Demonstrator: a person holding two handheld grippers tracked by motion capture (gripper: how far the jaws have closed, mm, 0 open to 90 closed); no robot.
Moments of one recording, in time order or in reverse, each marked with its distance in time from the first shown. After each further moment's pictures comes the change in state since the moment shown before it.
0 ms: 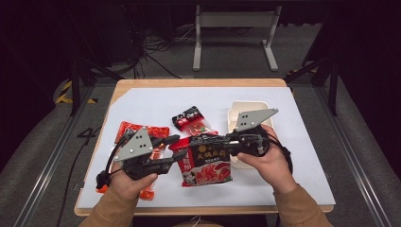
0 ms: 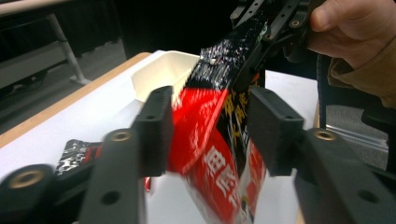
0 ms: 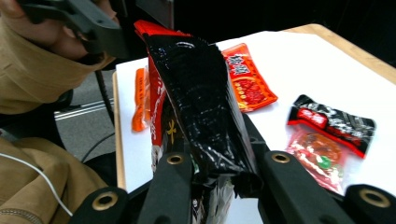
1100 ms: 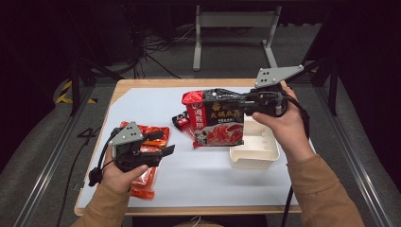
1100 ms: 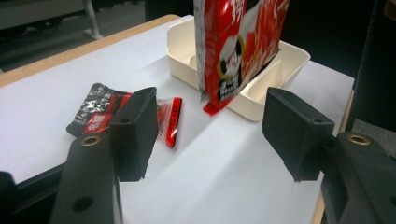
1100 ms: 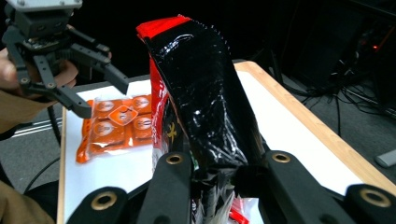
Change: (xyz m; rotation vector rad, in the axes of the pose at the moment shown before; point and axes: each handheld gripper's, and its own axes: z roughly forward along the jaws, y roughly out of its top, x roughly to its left) left arm 0.038 -0.028 0.000 0.103 0.064 -0.190; right arm -0.054 0.055 -0.050 -0.062 -0.142 -0.051
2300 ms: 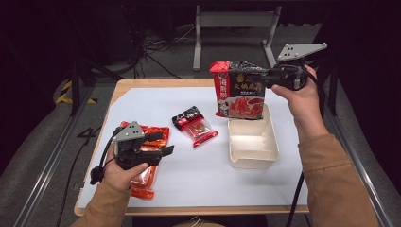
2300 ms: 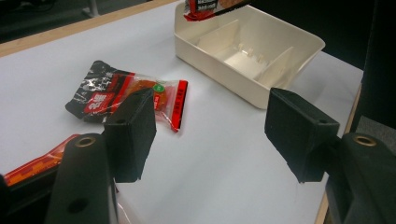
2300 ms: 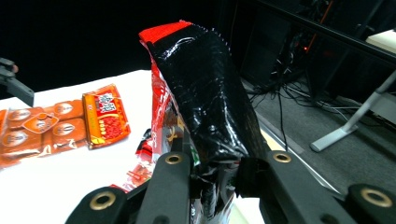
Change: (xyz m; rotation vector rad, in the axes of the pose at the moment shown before) left arm 0.012 -0.008 0.008 0.050 -0.001 -0.041; right arm -0.079 -0.008 -0.029 -0.017 -0.184 0.018
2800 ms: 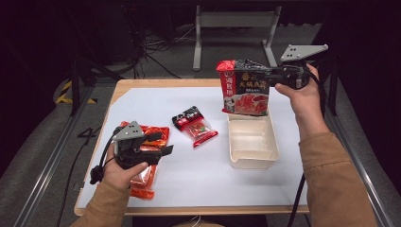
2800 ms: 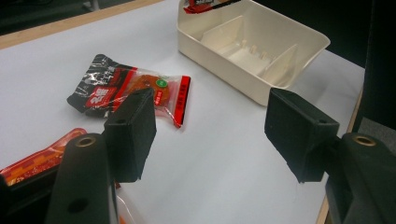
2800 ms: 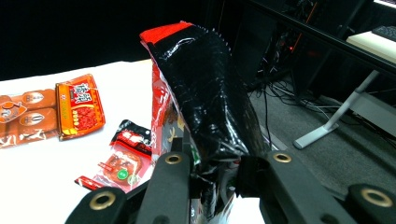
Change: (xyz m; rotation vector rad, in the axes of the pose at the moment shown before) left arm 0.004 -0.002 0.001 0.014 0.003 -0.013; right arm -0.021 -0.017 0.003 0.006 -0.044 -0.030
